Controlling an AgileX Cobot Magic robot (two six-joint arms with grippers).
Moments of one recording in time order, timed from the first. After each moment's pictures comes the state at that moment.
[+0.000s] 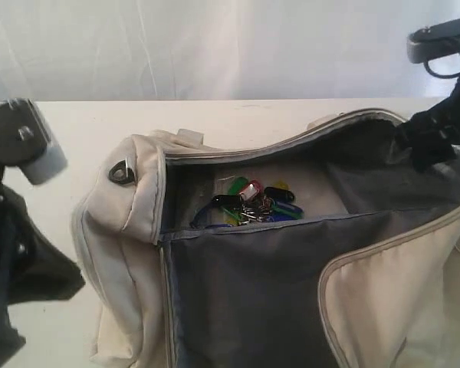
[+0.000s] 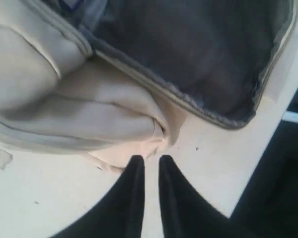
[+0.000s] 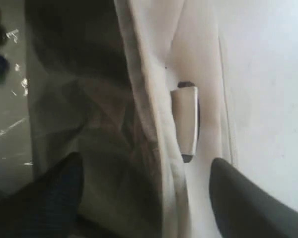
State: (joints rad) left arm -0.56 0.98 -0.86 -0.26 0.99 0.42; right arm 0.03 1.39 -1.18 -0.12 1.00 -0.01
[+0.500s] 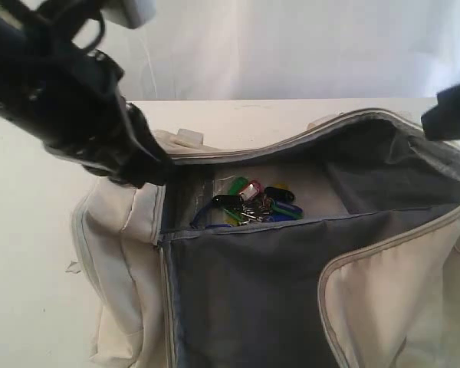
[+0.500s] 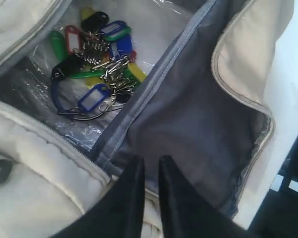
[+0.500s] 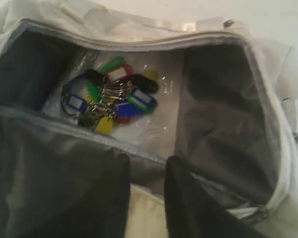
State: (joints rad) left arm -0.56 1.30 -1.27 -0.33 1.02 0.32; right arm 0.03 0.96 -1.05 0.30 0.99 -0.24
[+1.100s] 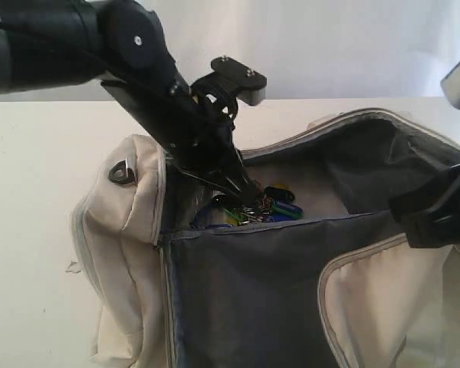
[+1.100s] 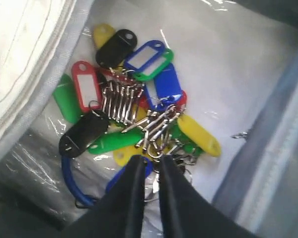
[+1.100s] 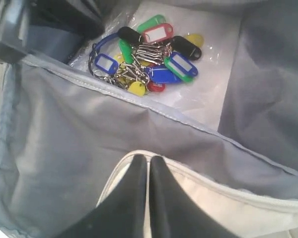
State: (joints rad) left arm -0.60 1.78 -1.47 -0.26 0.83 0.41; right arm 0.10 0.88 -0.76 0.43 0.84 -0.40
